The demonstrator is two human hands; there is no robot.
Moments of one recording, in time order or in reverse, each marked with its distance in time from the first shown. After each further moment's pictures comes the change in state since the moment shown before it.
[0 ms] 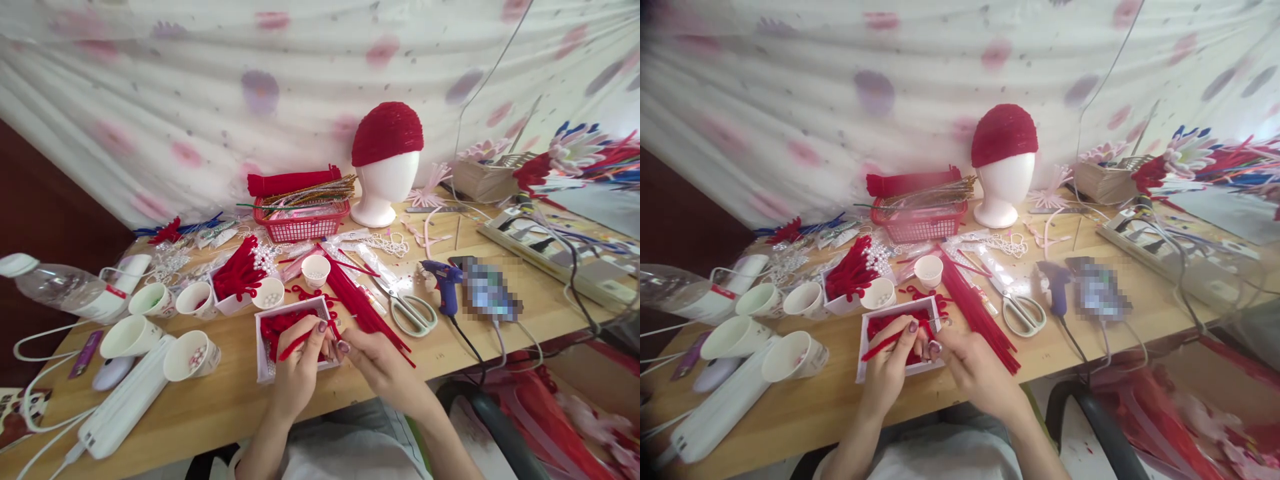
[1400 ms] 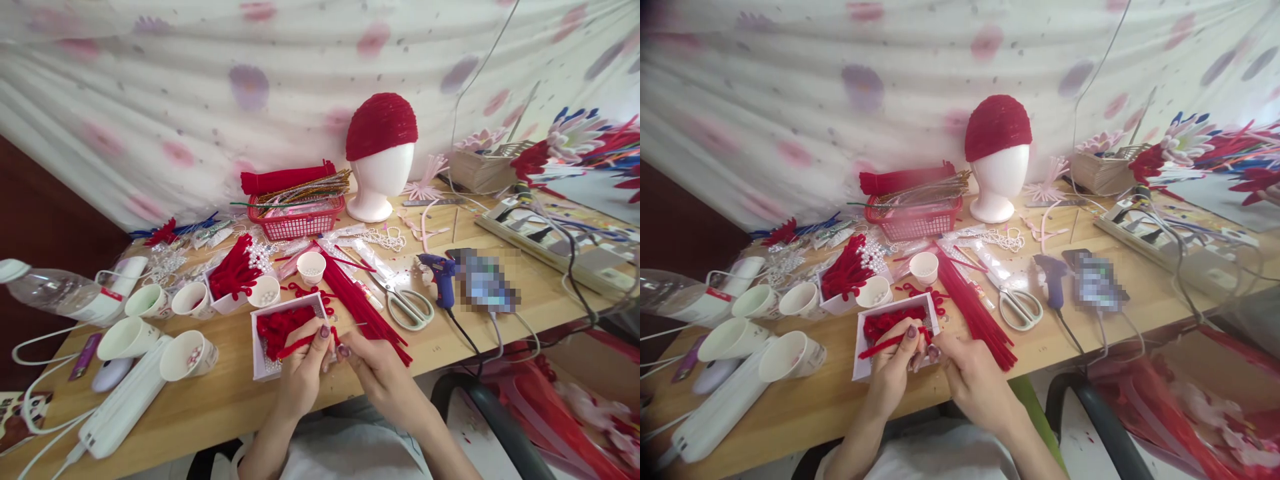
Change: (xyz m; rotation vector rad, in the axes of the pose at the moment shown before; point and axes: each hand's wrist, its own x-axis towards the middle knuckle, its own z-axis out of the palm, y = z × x) left_hand -0.005 -0.005 0.014 -0.247 -0.071 -0.115; right_hand -0.015 0.002 0.010 -0.052 0.102 -0.006
